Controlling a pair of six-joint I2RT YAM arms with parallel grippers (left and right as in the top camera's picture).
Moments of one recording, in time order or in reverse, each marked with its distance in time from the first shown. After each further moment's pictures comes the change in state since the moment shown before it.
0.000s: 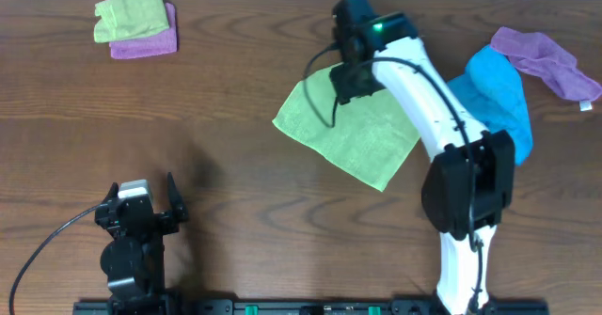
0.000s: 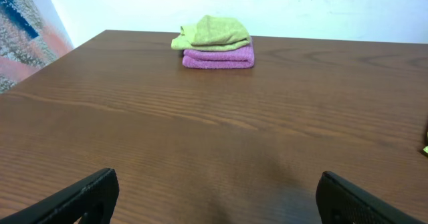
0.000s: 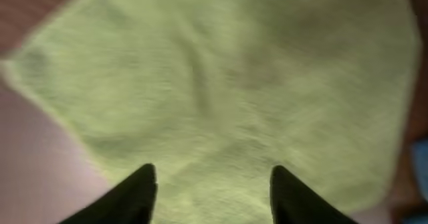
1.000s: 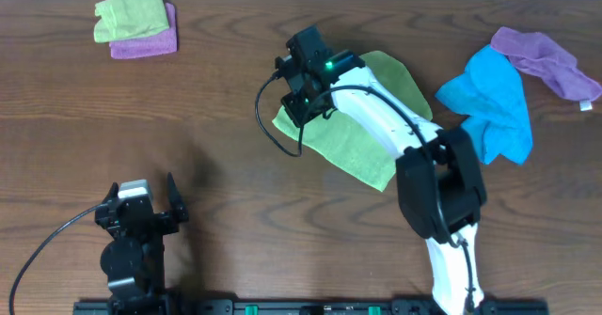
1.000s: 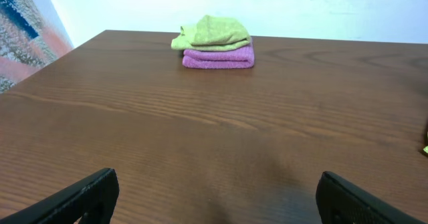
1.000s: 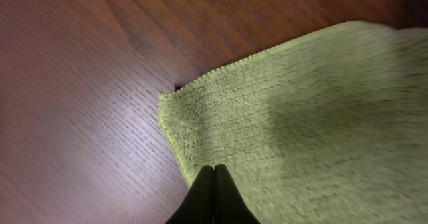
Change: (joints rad) left arm 0.000 0.000 0.000 0.000 0.000 0.000; right arm 0.131 0.053 -0.180 0.324 -0.240 -0.058
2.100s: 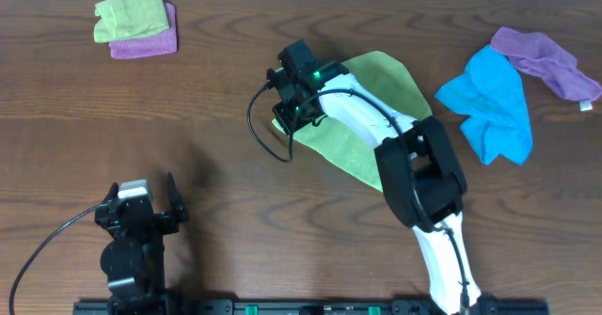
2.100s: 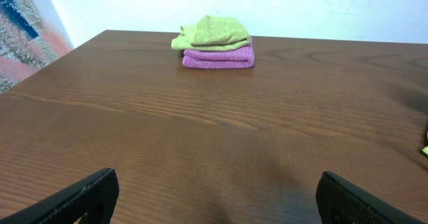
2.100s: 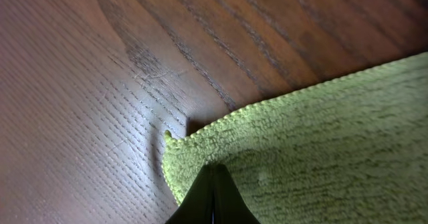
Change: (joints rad) left arm 0.000 0.000 0.000 0.000 0.000 0.000; right arm 0.020 0.108 -0.002 0.092 -0.074 0.019
